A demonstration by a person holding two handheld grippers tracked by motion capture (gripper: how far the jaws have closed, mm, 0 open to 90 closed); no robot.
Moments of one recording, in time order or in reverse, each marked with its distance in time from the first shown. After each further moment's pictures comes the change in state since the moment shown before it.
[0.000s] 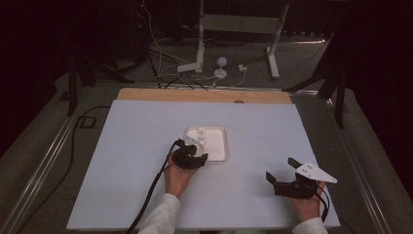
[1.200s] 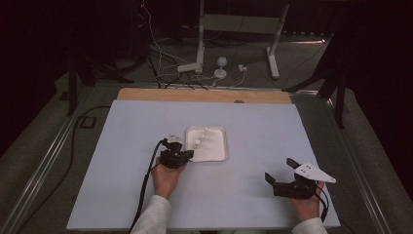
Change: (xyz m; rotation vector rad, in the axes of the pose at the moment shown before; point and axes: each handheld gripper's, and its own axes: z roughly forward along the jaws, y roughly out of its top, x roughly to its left) left arm 0.025 -0.007 -0.038 -0.044 -0.086 -0.105; right arm 0.002 0.000 0.001 0.009 0.013 -0.005
